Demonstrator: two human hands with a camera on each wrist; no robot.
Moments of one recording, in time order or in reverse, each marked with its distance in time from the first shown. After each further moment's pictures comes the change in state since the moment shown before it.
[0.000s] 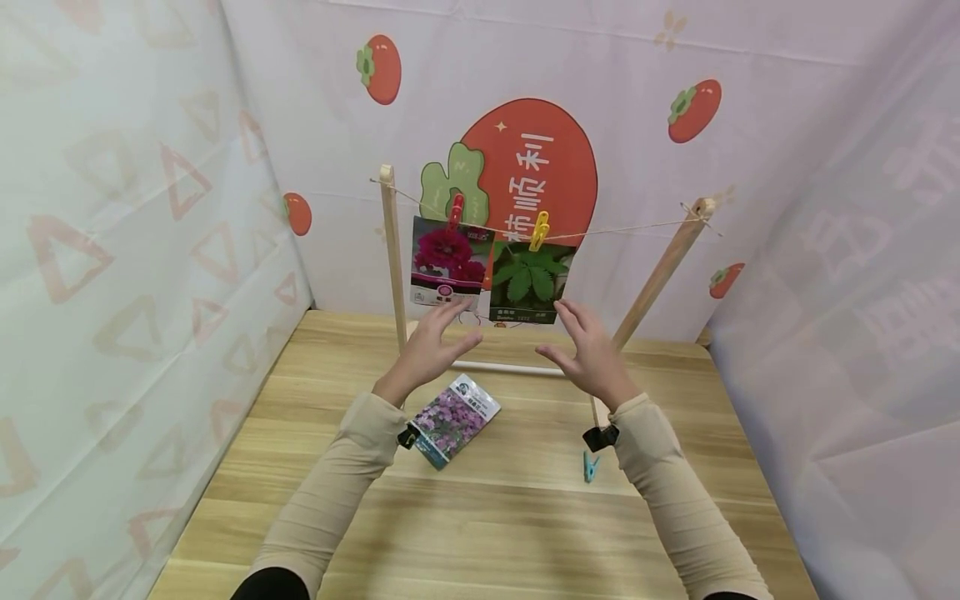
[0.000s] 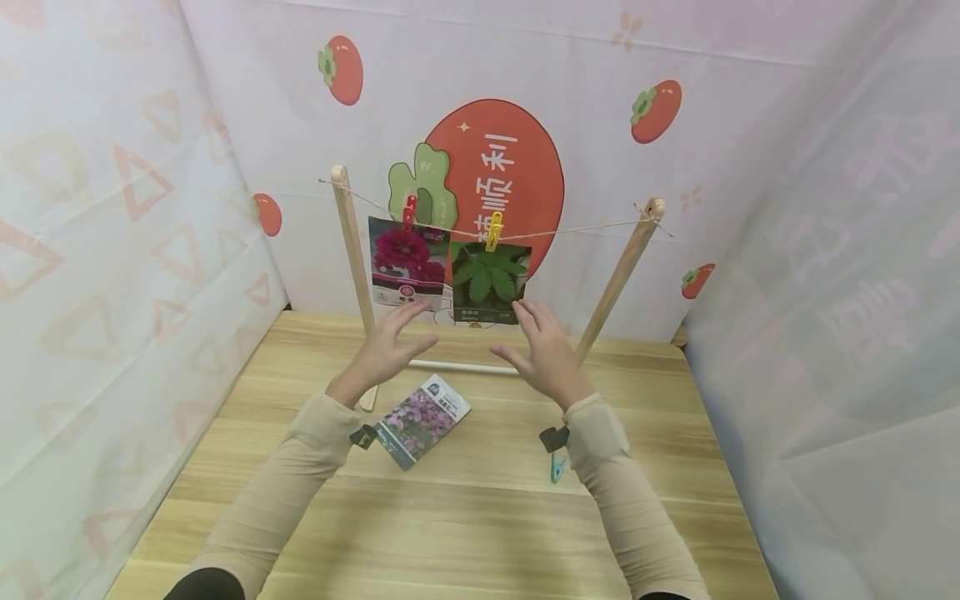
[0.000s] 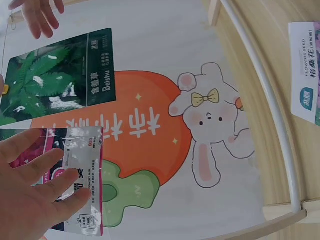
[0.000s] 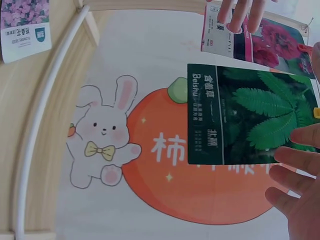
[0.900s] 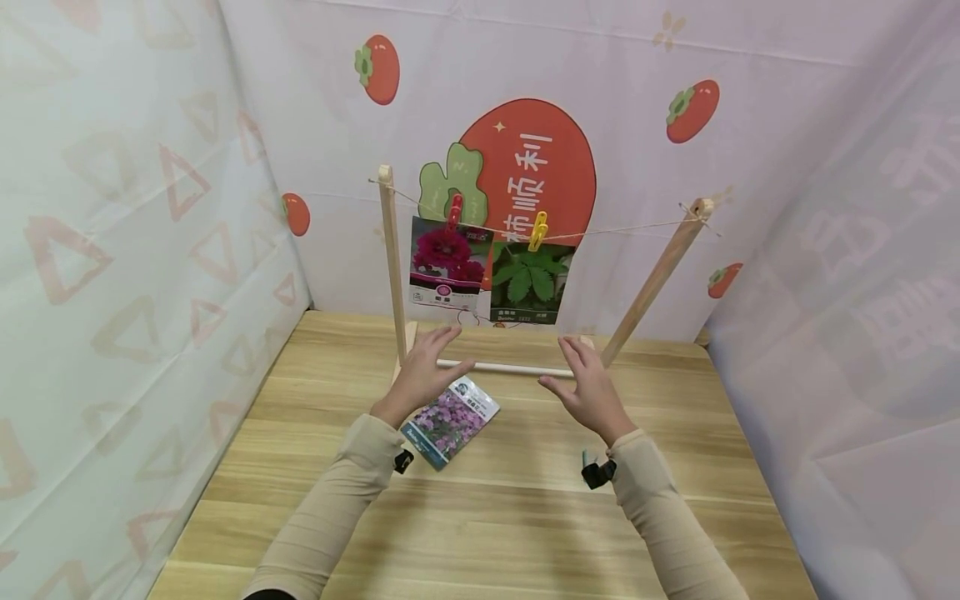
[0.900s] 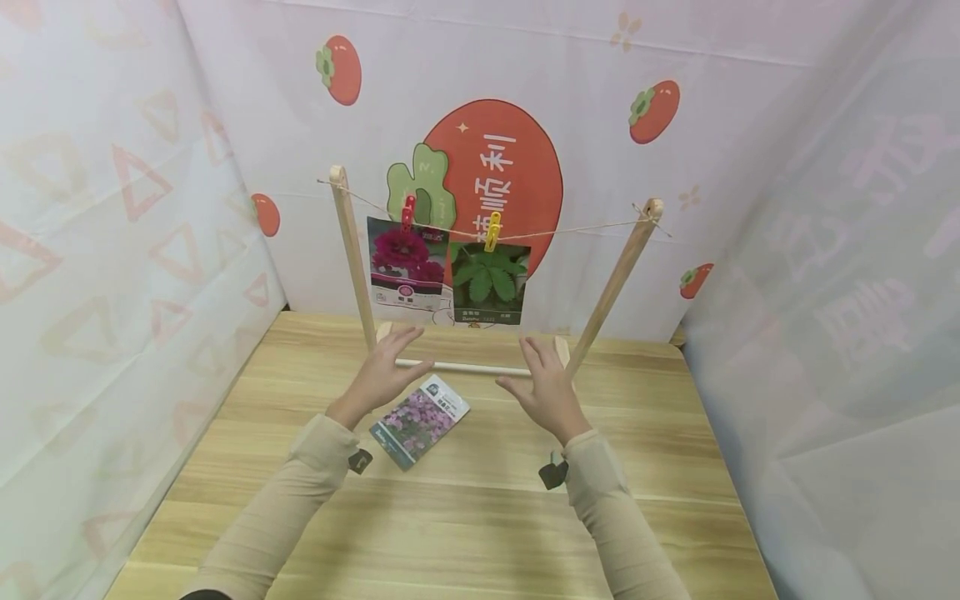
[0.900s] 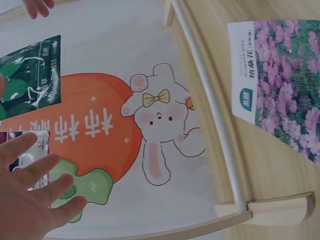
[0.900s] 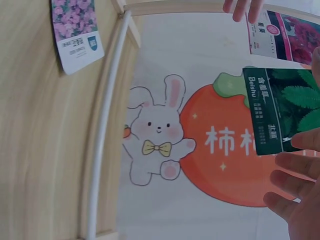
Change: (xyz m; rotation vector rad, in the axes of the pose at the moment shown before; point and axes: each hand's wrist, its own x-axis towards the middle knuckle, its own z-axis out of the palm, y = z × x) left_hand -0.024 -0.031 0.026 0.118 -0.003 -0.073; right_hand -0.049 0.009 0.031 0.021 -0.070 0.168
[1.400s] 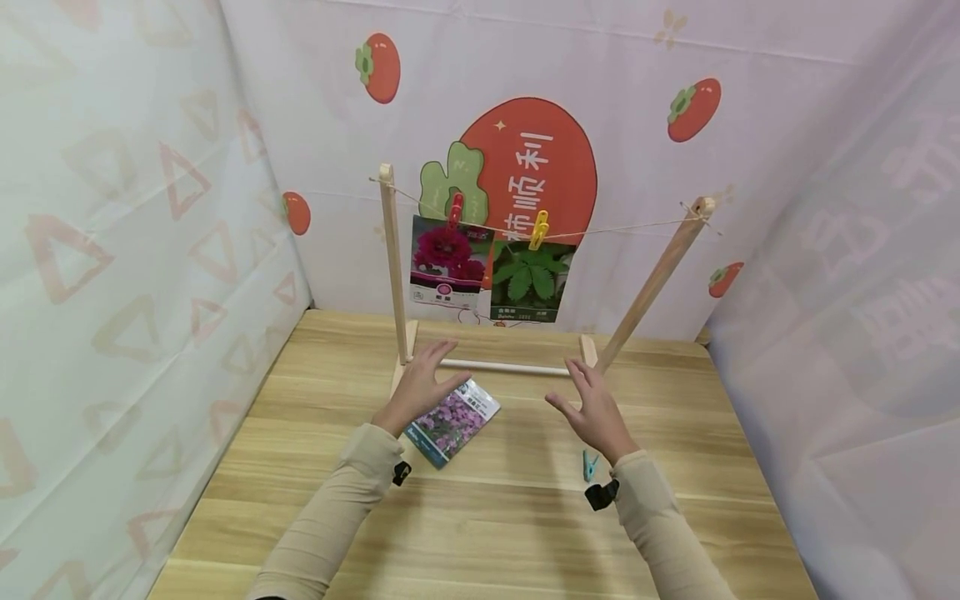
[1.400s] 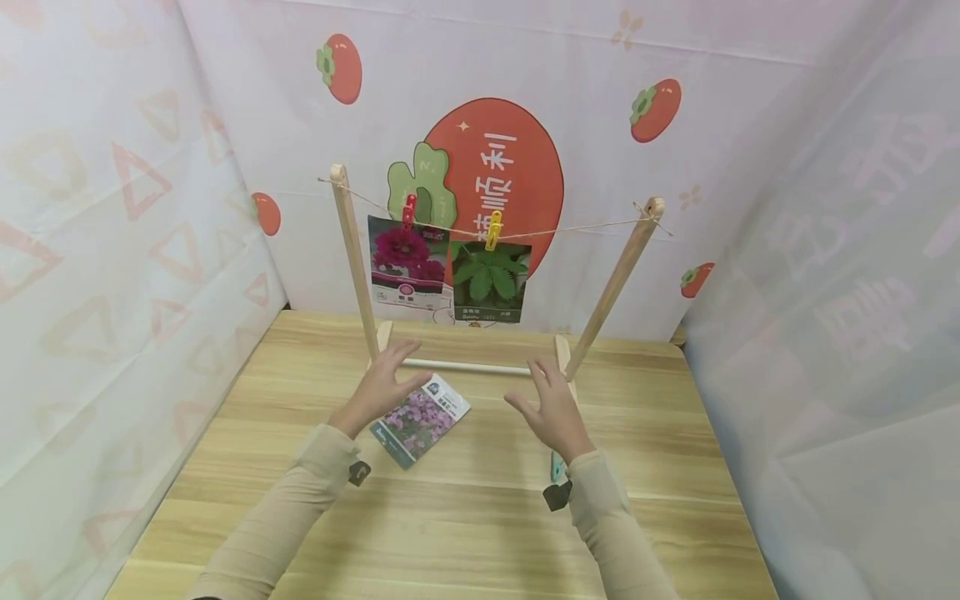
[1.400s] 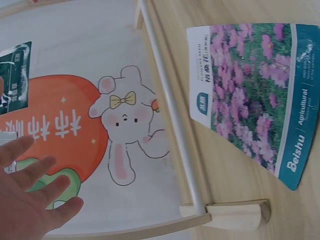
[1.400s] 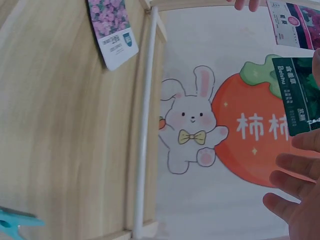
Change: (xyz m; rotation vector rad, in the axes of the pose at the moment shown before) left_hand -0.011 -0.023 0.020 0.013 -0.004 -0.042; right_hand -0.032 0.014 0.017 0.042 -0.046 0.110
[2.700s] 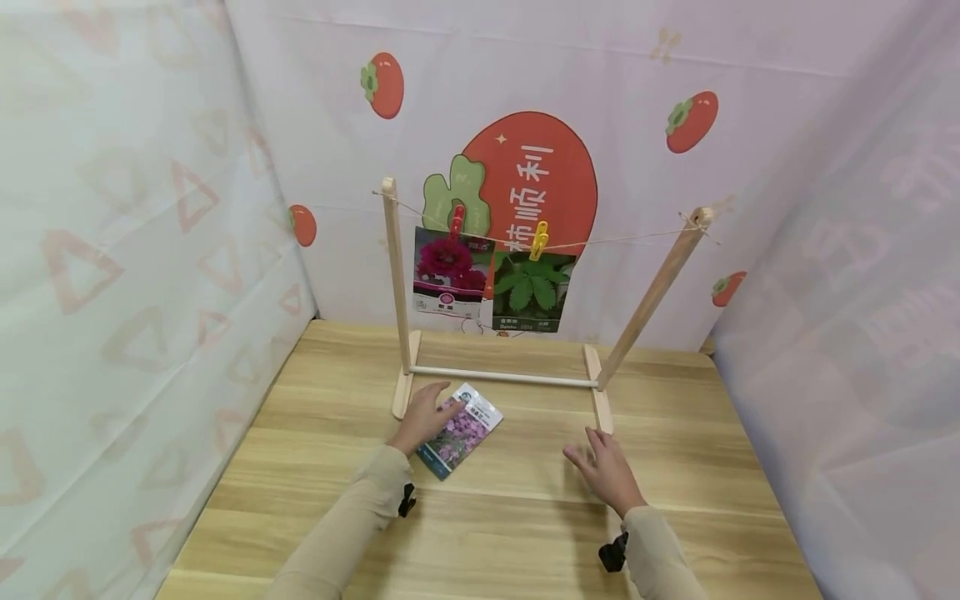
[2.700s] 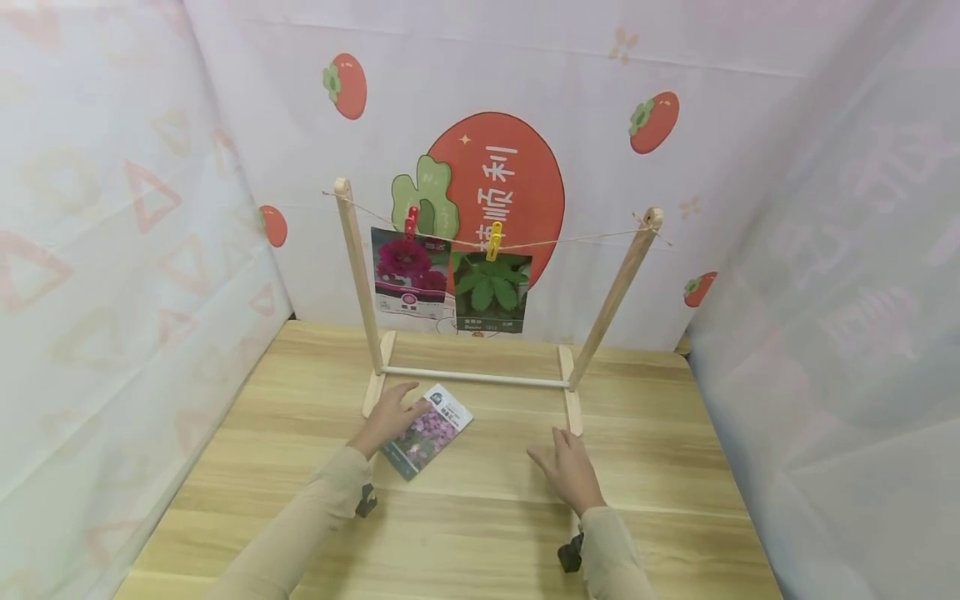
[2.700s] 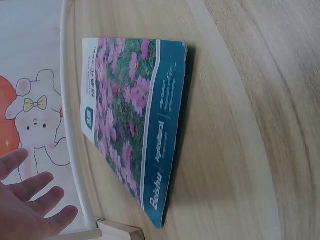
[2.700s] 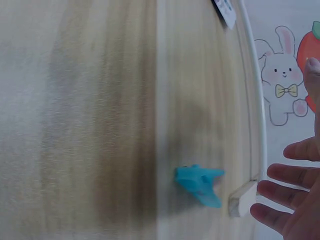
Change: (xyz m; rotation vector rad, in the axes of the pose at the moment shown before) left_hand -0.016 -0.047 0.053 -0.068 -0.027 -0.211; right_hand -0.070 0.053 0.048 0.018 -0.152 0.318
